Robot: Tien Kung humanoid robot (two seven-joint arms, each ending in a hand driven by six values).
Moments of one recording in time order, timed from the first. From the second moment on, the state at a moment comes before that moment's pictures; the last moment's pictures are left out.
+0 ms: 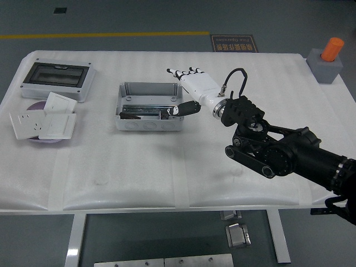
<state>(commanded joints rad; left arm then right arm) -0.07 0.22 -0.08 -0.22 0.51 0.16 -0.06 0.89 -0.20 0.36 0.94 -1.74 -0.35 -0.14</state>
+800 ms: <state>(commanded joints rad) 0.01 0.20 -0.07 -0.20 0.45 0.16 -0.05 0.41 -0.52 1.02 1.42 -1.73 -0.35 -0.09</state>
